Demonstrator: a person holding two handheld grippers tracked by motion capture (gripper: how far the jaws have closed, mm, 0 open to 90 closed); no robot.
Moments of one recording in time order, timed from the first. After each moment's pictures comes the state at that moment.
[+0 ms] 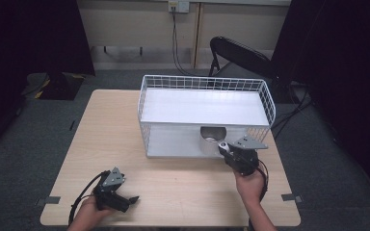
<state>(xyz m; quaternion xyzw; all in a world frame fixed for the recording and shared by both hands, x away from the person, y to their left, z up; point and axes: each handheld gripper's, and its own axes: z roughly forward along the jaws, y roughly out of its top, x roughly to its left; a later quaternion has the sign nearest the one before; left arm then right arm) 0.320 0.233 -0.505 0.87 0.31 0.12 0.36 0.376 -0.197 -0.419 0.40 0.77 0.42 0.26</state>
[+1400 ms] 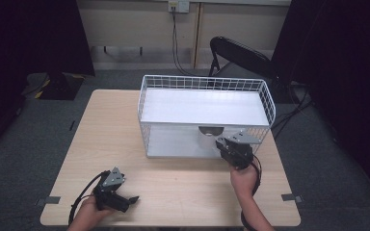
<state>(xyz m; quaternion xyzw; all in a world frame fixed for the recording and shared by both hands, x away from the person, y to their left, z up) 0.320 0.233 -0.505 0.87 0.31 0.12 0.36 0.396 -0.186 -0.427 0.42 0.76 0.42 0.27</state>
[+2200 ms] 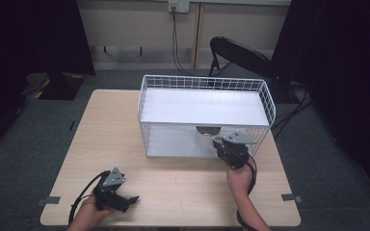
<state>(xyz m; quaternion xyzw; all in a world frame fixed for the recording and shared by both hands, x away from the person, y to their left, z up) 0.320 0.233 -0.505 0.87 0.31 0.12 0.36 0.403 -0.177 -0.437 0.42 0.75 0.42 0.28</state>
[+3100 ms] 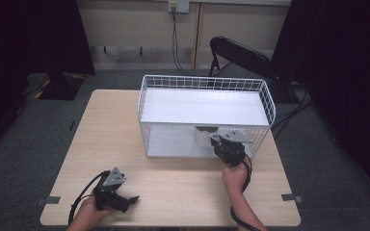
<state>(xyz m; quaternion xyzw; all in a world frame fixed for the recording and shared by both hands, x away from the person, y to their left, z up) 0.320 0.233 -0.505 0.87 0.31 0.12 0.36 0.413 -0.169 -0.445 0.43 0.74 0.43 0.29</state>
